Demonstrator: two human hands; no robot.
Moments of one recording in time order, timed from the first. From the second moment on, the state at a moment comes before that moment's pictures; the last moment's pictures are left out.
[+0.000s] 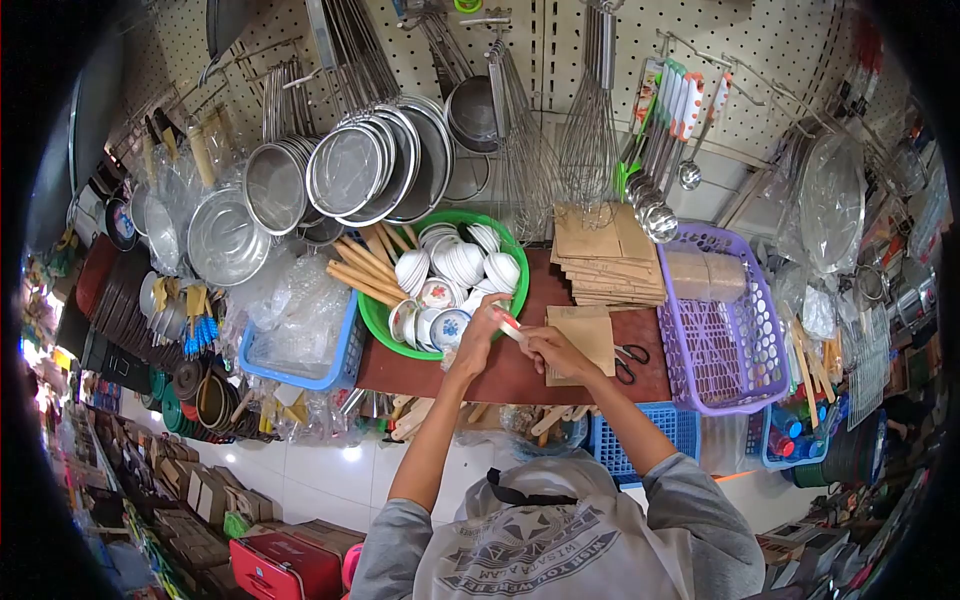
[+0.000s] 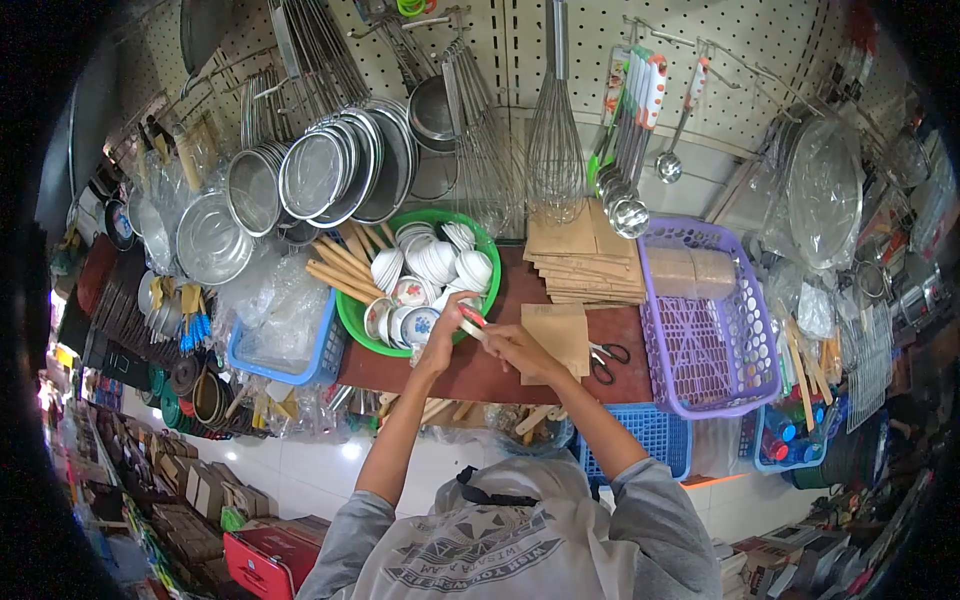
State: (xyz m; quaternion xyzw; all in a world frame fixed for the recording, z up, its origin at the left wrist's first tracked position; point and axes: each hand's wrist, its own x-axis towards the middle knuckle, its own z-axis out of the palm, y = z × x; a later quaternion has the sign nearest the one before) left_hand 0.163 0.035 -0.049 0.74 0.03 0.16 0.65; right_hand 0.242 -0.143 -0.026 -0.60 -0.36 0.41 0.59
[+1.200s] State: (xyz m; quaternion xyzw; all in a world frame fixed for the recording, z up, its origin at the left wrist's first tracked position) left_hand 0.150 0.046 -0.036 0.63 -0.06 0.05 0.77; right_hand 0.198 -0.144 -0.005 -0.61 -0.35 0.34 0.62
